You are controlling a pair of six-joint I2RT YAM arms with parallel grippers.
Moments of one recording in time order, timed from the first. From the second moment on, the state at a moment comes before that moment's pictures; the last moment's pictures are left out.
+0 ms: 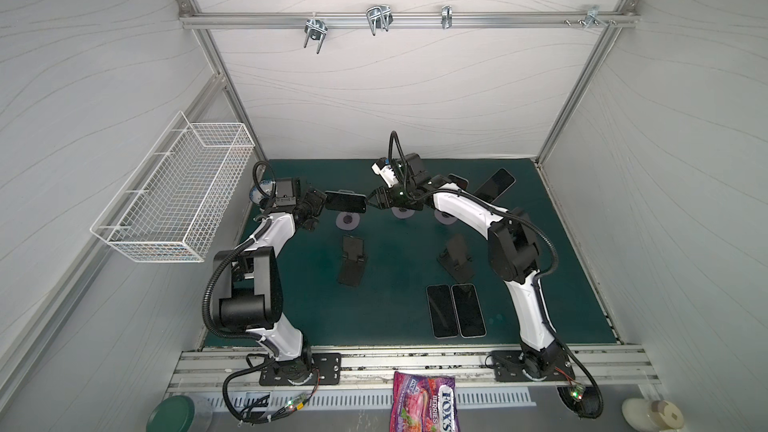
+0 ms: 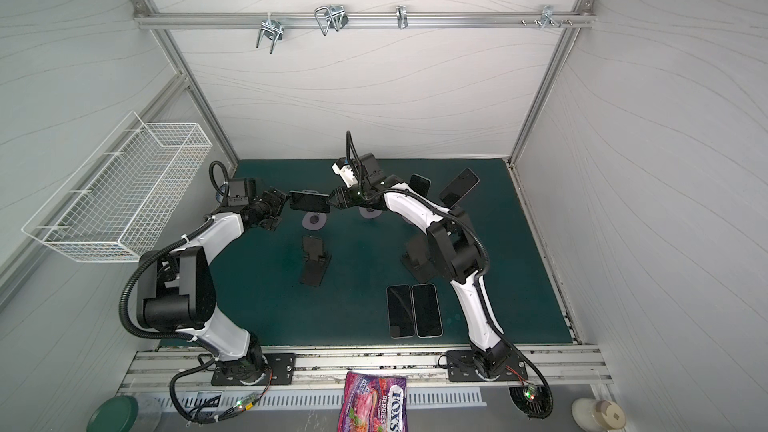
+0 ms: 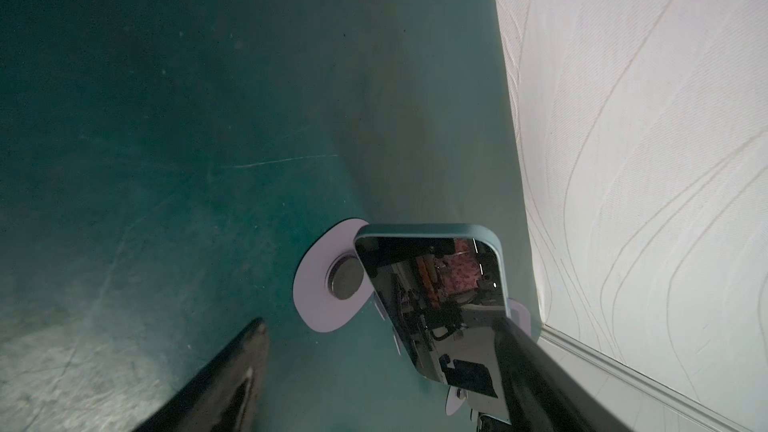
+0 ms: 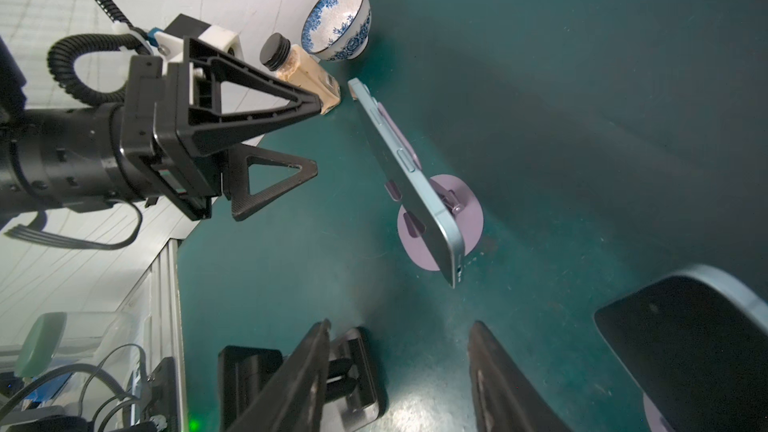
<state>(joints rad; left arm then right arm) 0.12 1.63 1.05 -0.25 0.29 -1.07 0.70 2.23 1.92 -0.36 -0.56 0.22</state>
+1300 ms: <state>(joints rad) 0.12 1.73 1.06 -0.04 0.33 -1.26 0.70 2.33 2.06 -0.35 -0.53 0.21</state>
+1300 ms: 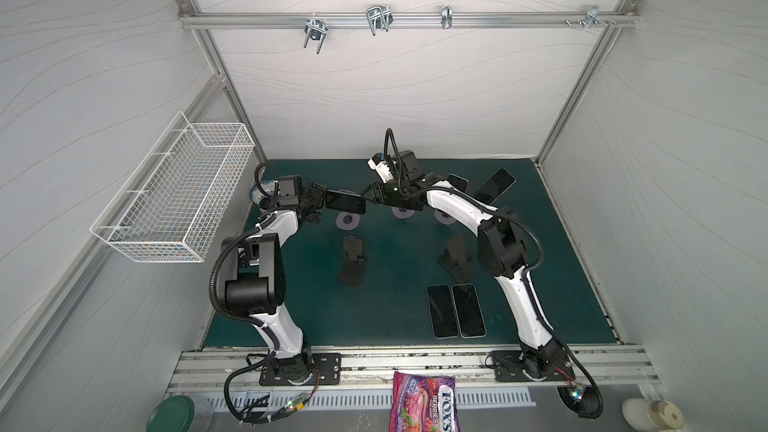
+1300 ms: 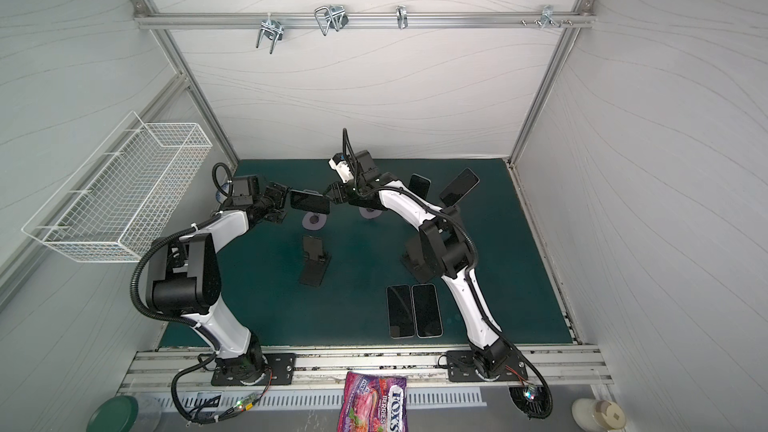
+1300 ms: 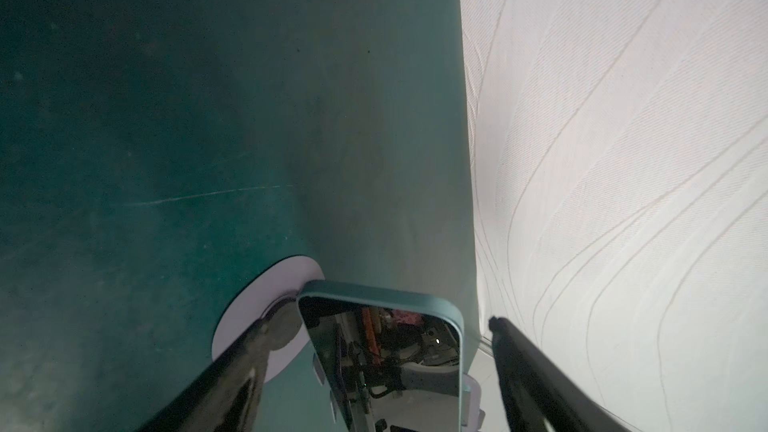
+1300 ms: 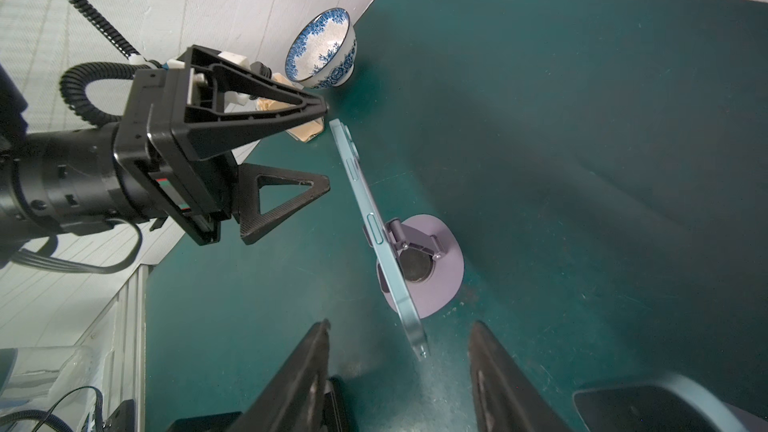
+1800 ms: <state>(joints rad) 0.12 1.77 1.01 0.09 0.37 -1.39 0.69 2.33 2.04 -0.35 -0.54 0.21</state>
